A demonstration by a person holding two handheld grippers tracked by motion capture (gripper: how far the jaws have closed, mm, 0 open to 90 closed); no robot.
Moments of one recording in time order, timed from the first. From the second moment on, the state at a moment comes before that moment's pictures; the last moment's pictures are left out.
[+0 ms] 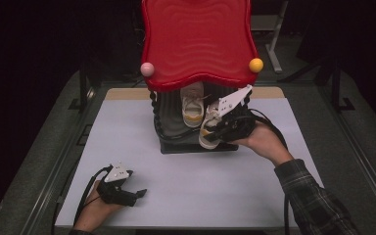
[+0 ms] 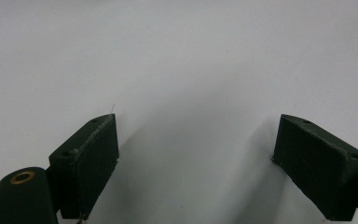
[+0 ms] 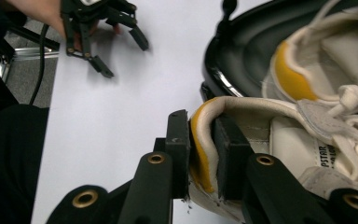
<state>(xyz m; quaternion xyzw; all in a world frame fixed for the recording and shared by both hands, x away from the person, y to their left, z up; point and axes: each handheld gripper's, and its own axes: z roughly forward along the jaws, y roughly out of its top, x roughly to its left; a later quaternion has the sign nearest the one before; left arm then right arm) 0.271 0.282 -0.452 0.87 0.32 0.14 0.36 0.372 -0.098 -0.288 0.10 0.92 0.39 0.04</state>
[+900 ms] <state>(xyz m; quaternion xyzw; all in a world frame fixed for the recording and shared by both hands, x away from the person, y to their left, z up) 0.275 0.274 -0.441 0.87 0.33 0.13 0.34 0.371 -0.121 -0.286 0.17 0.88 0.43 0.11</state>
